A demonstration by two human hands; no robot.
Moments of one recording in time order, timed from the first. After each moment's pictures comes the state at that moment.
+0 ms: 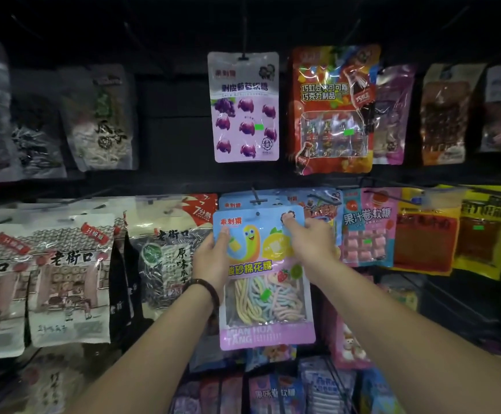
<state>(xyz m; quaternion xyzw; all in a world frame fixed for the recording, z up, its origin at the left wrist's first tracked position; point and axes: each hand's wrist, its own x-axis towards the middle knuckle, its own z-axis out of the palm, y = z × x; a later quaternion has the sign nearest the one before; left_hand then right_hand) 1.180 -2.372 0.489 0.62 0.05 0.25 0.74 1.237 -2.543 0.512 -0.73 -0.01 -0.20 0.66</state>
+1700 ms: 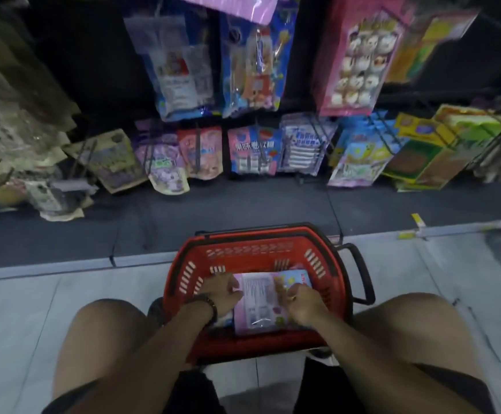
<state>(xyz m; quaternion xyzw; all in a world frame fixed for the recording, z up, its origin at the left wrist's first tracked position) 0.940 -2.395 -0.031 0.92 0.08 -0.26 0.30 0.944 -2.636 -0.045 -0.90 0.07 0.34 0.27</state>
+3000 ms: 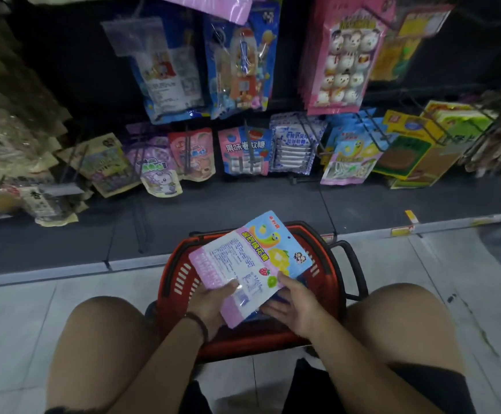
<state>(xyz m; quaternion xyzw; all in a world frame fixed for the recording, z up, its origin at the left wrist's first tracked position) 0.908 -2.431 -0.017 0.49 0.36 -0.16 0.78 0.935 -2.626 -0.037 -0.47 0.38 0.30 0.74</state>
